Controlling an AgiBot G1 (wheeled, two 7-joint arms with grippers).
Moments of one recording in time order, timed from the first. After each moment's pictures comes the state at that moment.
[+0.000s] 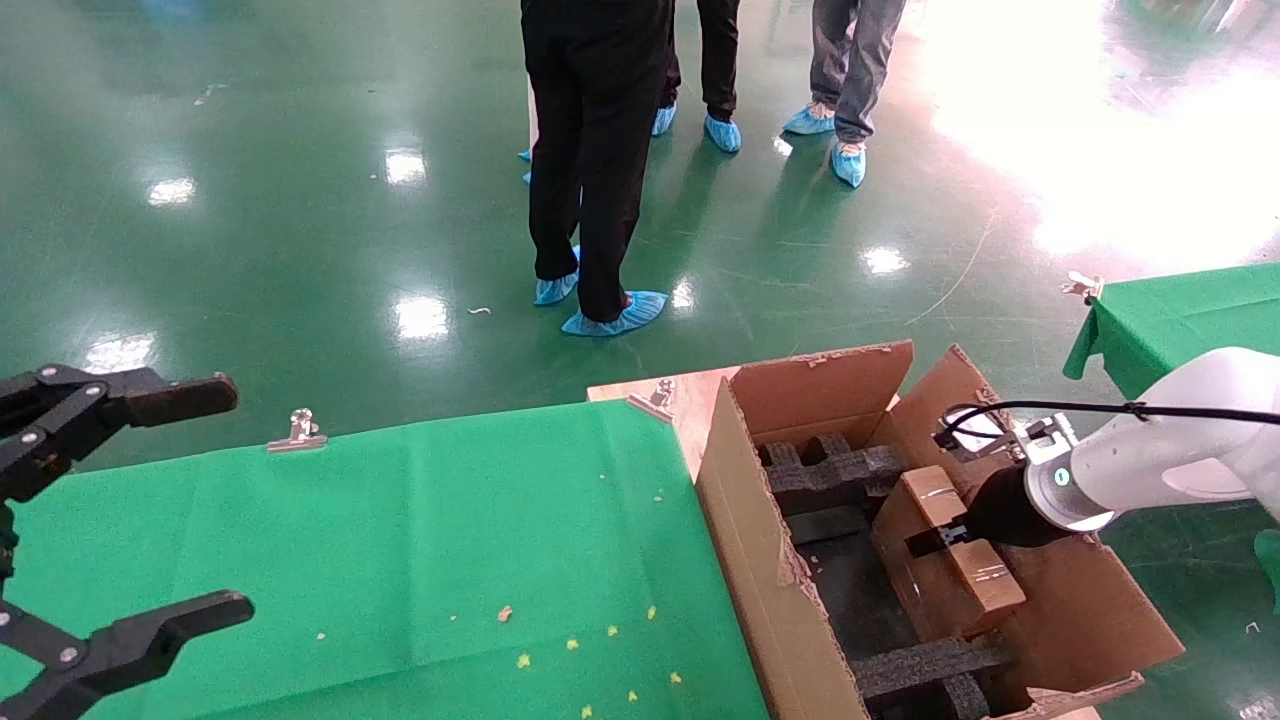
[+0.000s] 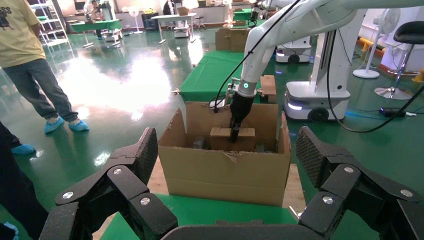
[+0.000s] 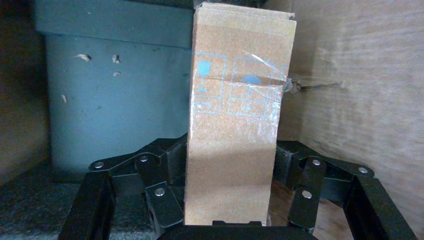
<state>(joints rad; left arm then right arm) -1.09 0.58 0.35 -1.25 0.67 1.46 -0.14 1.65 -0.82 -1.97 0.36 -1.02 -0.82 0.97</state>
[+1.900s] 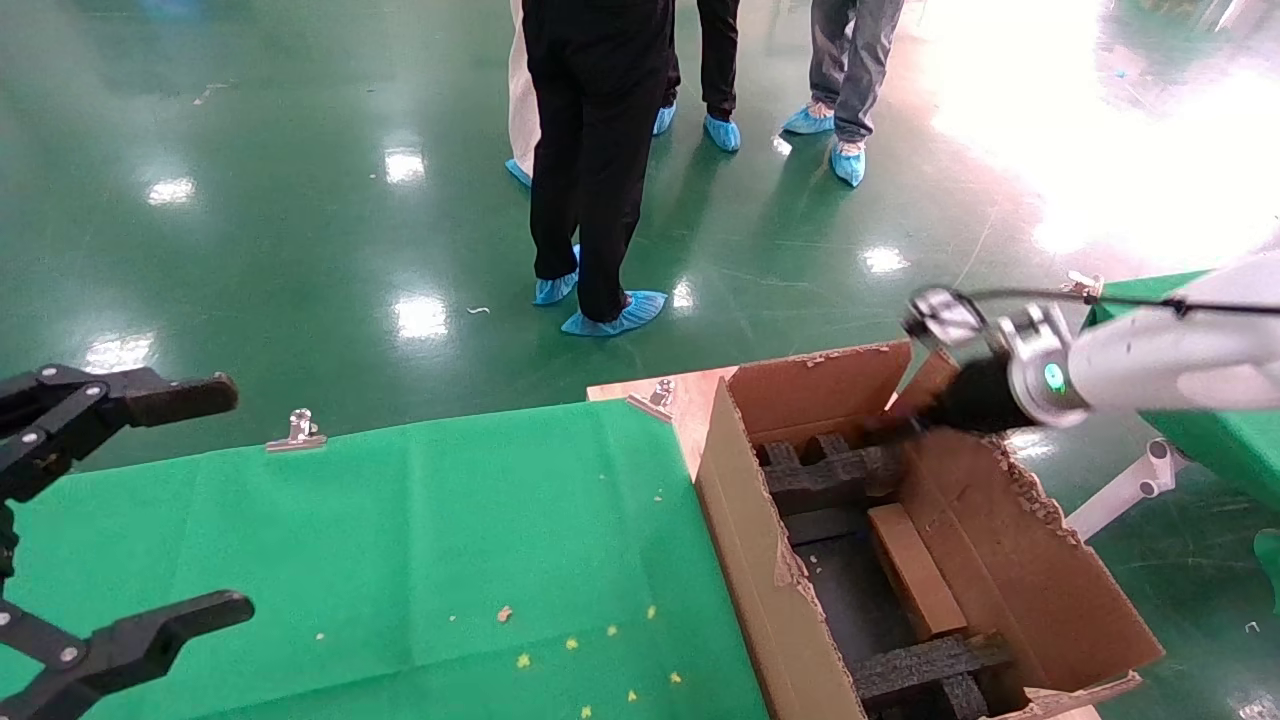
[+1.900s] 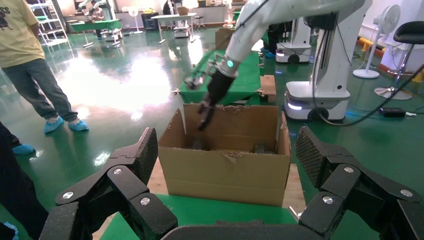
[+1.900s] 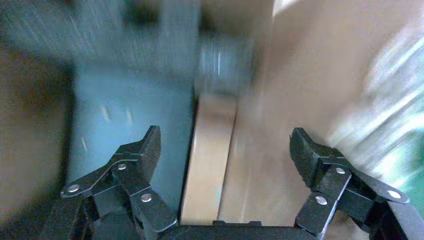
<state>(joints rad) -1.09 0.58 0.35 -1.25 0.67 1.46 -0.14 1.78 -0.77 -1.89 0.49 -0.97 -0.78 0.81</state>
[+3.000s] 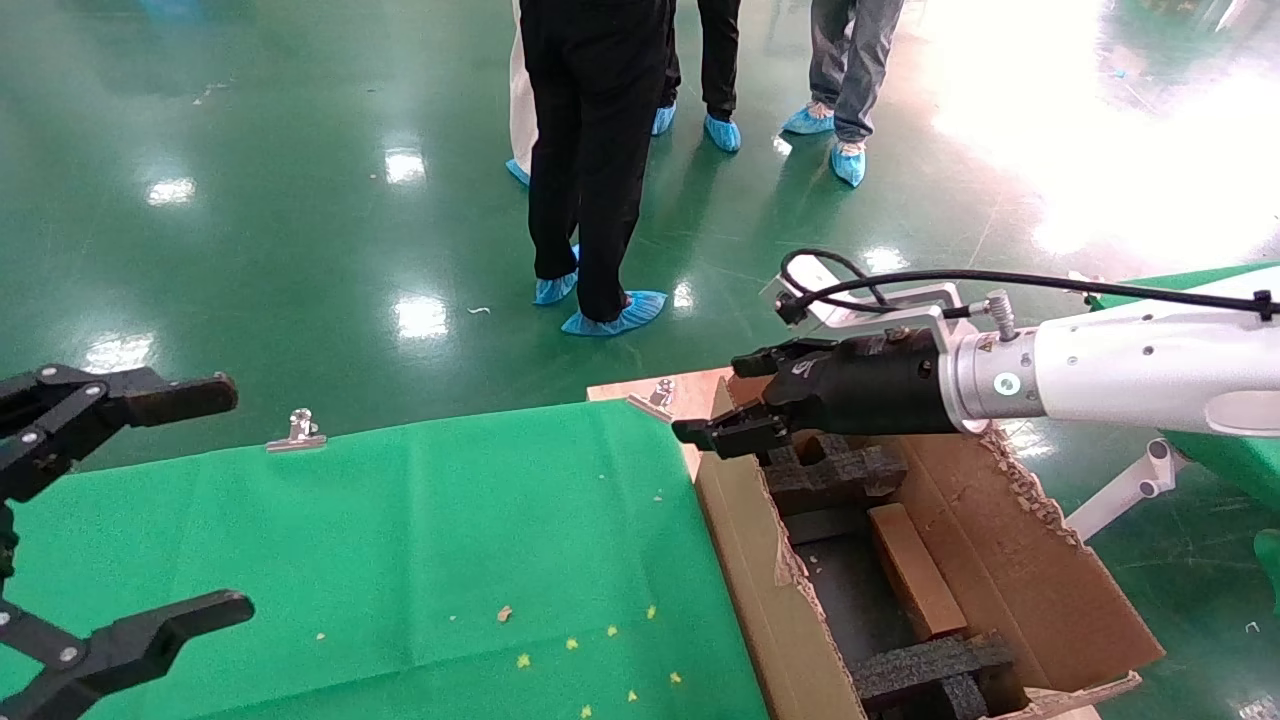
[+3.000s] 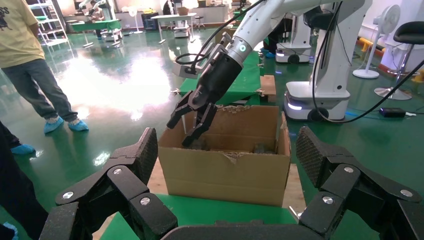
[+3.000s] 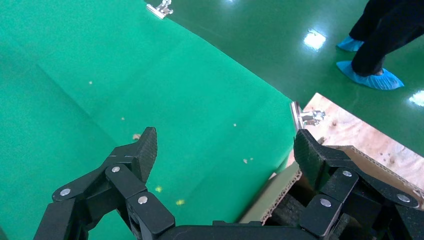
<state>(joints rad) -1.09 0.58 0.35 -1.25 0.67 1.46 -0.14 1.85 -0.53 -1.66 1.16 -0.77 -0.76 0.53</state>
